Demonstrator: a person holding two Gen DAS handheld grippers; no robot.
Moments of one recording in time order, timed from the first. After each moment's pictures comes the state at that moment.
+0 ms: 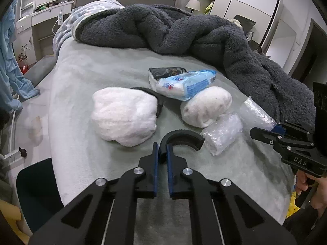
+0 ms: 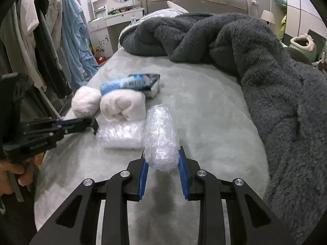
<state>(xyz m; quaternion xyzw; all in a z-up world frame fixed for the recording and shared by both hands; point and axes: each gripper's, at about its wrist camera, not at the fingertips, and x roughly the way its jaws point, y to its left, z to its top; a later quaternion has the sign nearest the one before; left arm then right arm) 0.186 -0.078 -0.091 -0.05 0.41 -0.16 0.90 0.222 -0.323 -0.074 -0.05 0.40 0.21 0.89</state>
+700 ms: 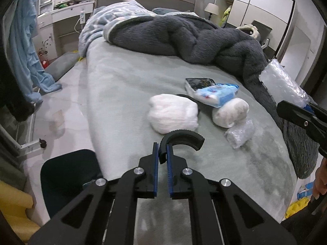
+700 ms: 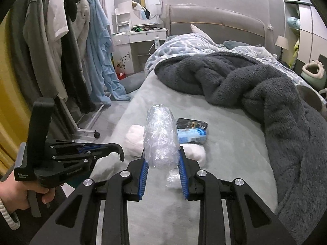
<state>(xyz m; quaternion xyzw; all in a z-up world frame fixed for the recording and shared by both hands) 0.161 -0.021 -0.062 -0.05 0.42 -0.09 0.90 0.191 -0.243 -0.001 -0.06 0.33 0.27 0.90</state>
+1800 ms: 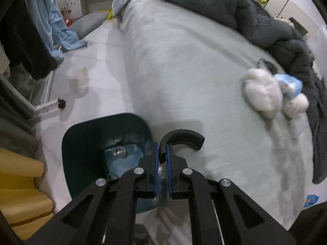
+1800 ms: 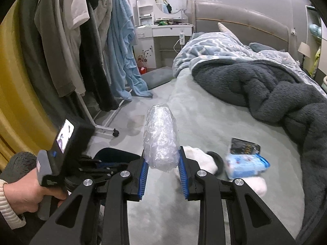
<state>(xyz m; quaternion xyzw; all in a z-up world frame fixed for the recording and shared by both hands) 0.177 0.080 -0.118 -0.09 0.54 -0.01 0.84 0.210 -0.130 -0.001 -0.08 0.34 0.33 0.88</state>
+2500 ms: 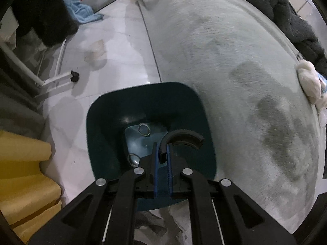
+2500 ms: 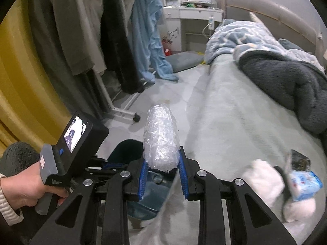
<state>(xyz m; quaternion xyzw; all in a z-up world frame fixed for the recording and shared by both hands) 0.158 0.165 -0.164 -0.11 0.60 0.02 0.79 0.209 -0.019 -0.041 -0.12 0.39 0.39 0.82</state>
